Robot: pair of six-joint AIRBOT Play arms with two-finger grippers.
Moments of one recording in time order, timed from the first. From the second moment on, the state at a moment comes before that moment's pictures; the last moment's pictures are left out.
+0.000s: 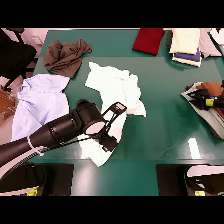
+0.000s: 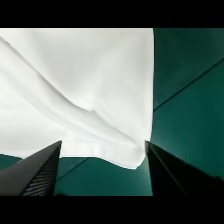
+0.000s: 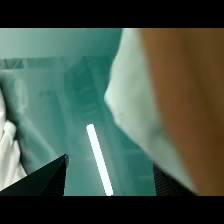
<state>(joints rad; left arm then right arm) -1.04 -1.26 1.24 1.50 -1.45 -1.94 -0.70 -1.61 1.08 -0.58 1.15 1.01</state>
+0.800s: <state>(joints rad) -1.03 -1.26 1.27 1.92 -1.44 -2.03 -0.59 -1.58 1.25 -0.57 1.22 1.04</state>
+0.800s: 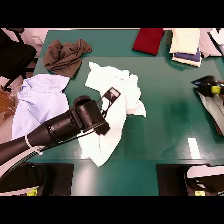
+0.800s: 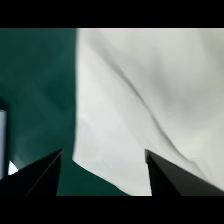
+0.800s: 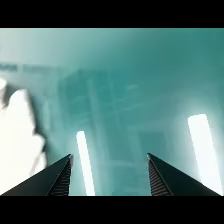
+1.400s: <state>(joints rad) -0.65 -1.21 1.28 1.80 -1.24 -2.07 -0.05 -1.84 1.49 -0.61 1.22 1.12</state>
